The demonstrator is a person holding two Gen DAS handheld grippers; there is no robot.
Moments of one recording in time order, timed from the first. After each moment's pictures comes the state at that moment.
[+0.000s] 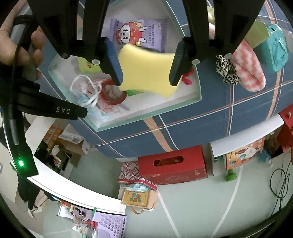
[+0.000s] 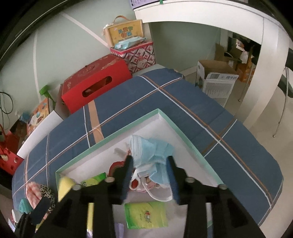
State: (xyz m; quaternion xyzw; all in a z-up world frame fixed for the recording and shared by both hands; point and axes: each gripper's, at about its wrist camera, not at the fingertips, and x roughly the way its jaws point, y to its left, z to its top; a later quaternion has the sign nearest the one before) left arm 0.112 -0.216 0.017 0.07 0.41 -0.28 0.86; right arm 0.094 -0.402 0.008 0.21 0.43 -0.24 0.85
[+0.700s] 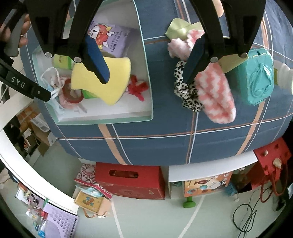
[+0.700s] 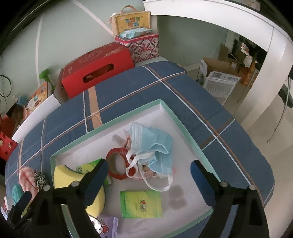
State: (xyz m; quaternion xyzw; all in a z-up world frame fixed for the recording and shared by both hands) left arm 0.140 -0.161 0.002 0.01 0.48 -0.15 0.86; right arm 0.095 -0.390 0.004 0.18 0.47 -0.23 0.83
